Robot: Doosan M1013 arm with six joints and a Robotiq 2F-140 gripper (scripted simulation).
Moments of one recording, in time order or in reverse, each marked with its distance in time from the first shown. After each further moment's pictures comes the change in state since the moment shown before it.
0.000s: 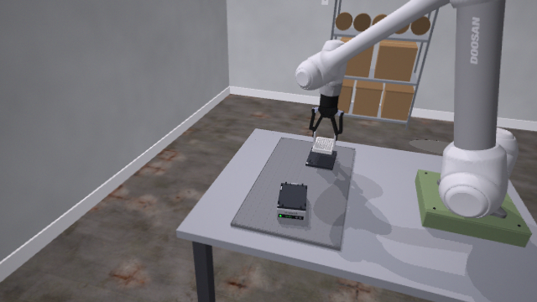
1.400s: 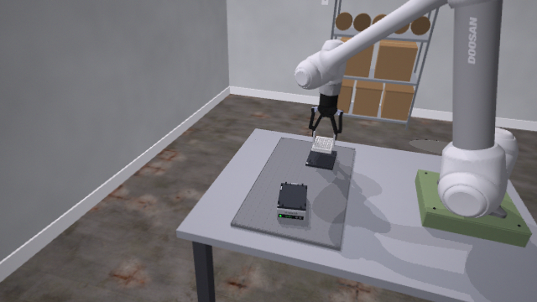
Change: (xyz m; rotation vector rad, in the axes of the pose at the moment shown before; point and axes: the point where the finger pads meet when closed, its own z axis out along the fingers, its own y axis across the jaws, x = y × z) arm 0.008 -0.003 0.000 0.002 0.000 -0.001
